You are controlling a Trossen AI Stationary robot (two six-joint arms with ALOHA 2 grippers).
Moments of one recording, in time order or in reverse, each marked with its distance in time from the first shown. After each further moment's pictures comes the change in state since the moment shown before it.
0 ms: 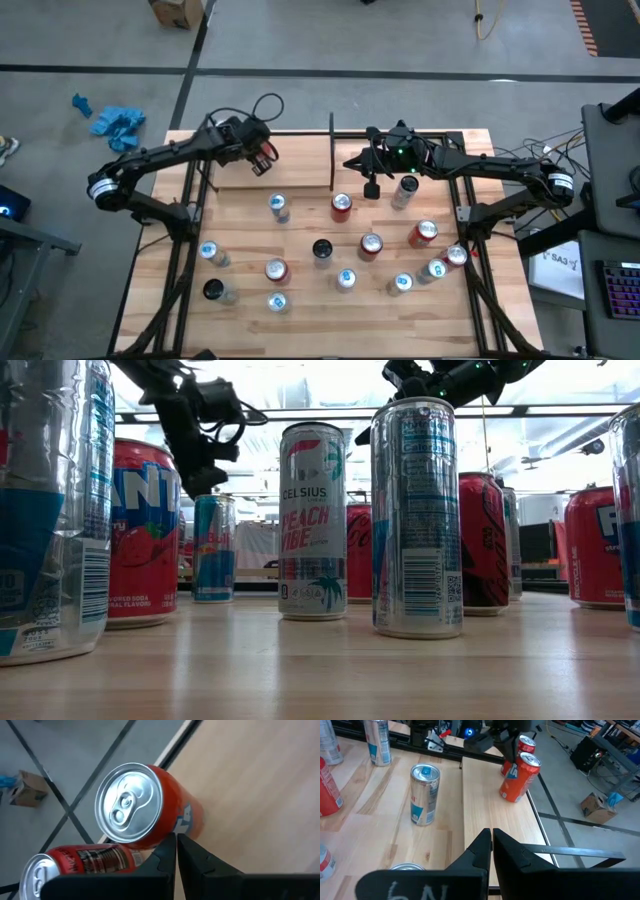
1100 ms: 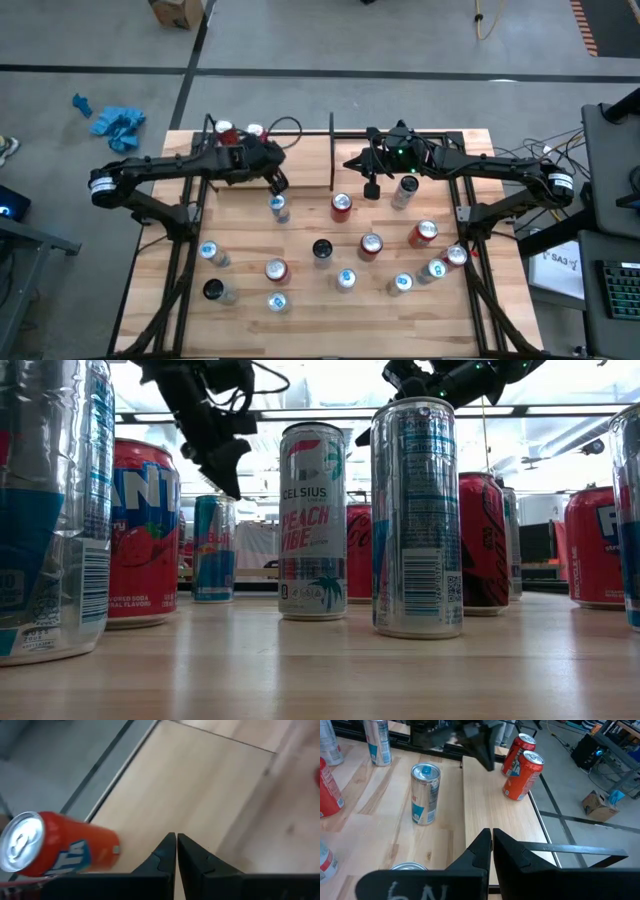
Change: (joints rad) left arm -0.308 0.000 0.000 0.077 -0.006 -0.184; right arm 0.000 0.000 -0.003 -0.002 0.000 0.011
